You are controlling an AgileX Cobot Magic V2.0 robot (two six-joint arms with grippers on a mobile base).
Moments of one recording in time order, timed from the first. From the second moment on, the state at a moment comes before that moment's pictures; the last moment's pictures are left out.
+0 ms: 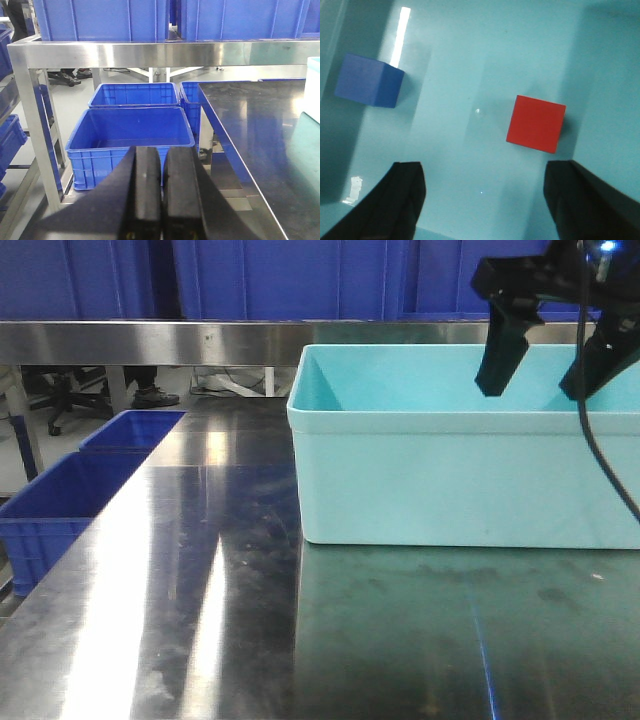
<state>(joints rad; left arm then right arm) -0.09 -0.01 0.01 0.01 0.13 -0.02 0.22 1.62 -1.28 0.15 0.82 0.02</state>
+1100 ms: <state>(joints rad) -0.09 -0.01 0.01 0.01 0.13 -0.02 0.22 1.91 -1.41 -0.01 0.81 0.19</state>
